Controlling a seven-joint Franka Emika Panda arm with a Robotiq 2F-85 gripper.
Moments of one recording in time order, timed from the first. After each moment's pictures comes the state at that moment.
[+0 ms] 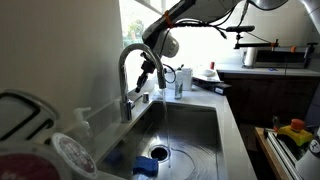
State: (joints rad) arm -0.40 0.54 0.13 -1.67 0.52 2.45 -0.91
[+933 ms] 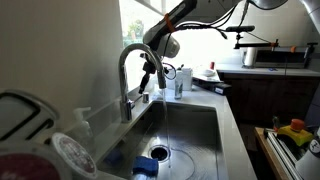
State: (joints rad) arm -0.36 0.55 0.08 -1.68 0.38 2.45 -0.91
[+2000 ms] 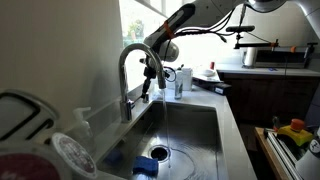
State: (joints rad) arm -0.35 0.57 0.07 -1.68 0.33 2.45 -0.91
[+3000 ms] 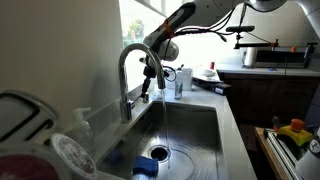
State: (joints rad) arm -0.35 0.56 0.08 -1.68 0.34 2.45 -0.90
